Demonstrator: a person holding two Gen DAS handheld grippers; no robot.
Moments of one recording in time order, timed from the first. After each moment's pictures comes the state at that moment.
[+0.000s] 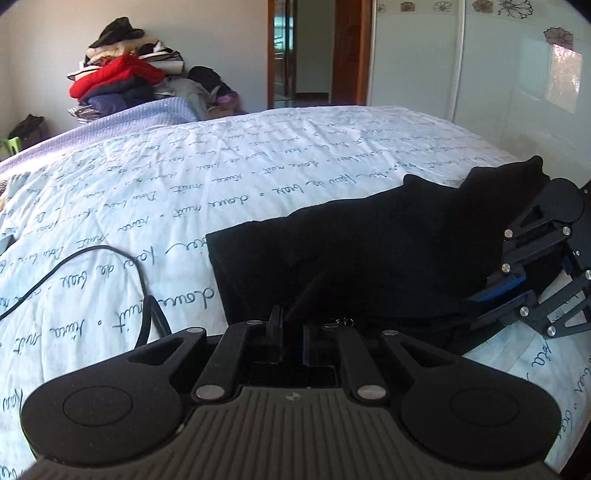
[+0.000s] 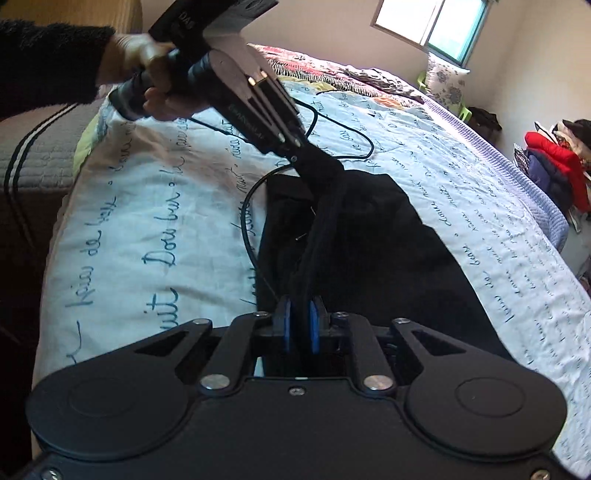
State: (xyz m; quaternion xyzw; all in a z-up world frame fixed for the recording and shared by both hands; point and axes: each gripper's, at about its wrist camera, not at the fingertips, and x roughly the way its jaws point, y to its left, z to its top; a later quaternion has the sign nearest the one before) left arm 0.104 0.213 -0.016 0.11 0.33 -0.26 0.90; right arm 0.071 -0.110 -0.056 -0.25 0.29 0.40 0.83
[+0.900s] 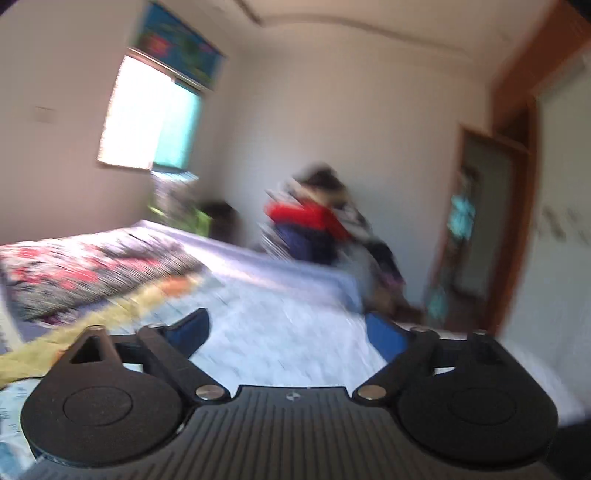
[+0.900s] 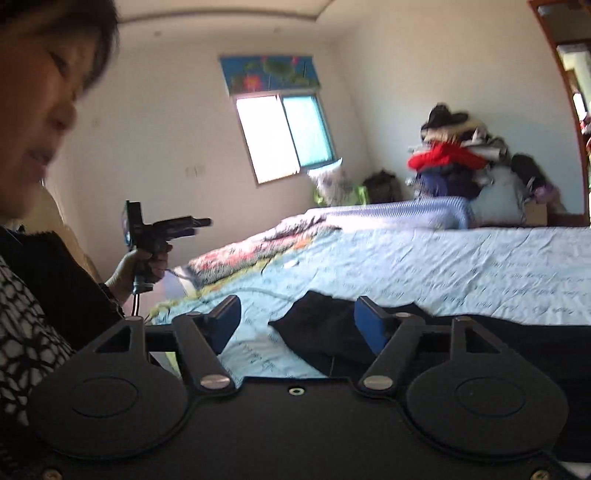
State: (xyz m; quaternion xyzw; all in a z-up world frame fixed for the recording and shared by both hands) left arm -0.052 0.277 0.206 -0.10 0.07 0.06 0.99; right arm -0.178 -0.366 0.095 0.12 0.14 0.31 0.93
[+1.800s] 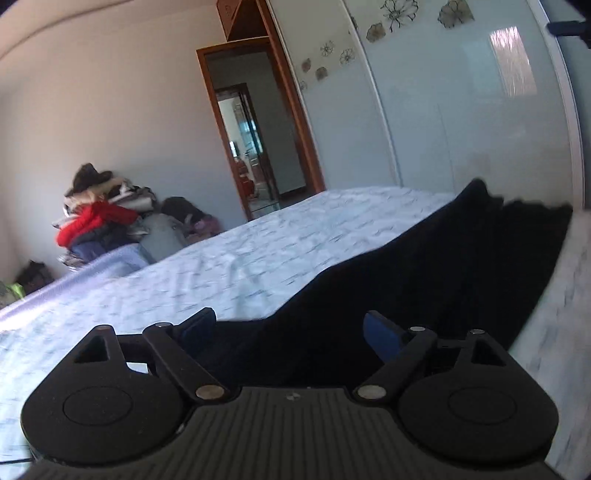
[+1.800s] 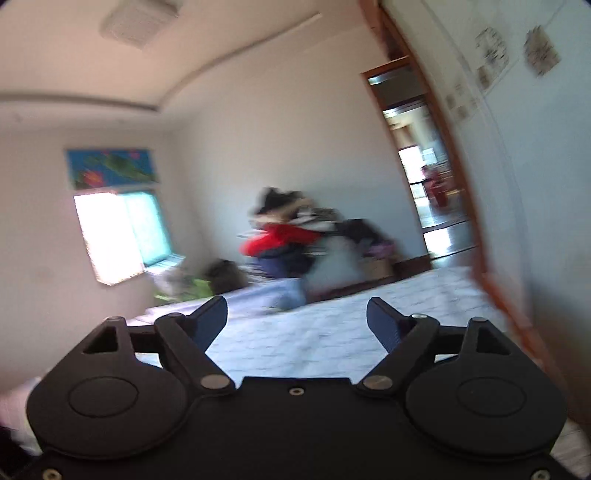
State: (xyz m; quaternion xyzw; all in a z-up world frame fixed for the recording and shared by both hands) left arm 0.006 -0.079 -0.019 0.21 0.12 -0.26 0.94; right arm -0.173 -0.453 0.098 0.17 0.07 -0.02 0.98
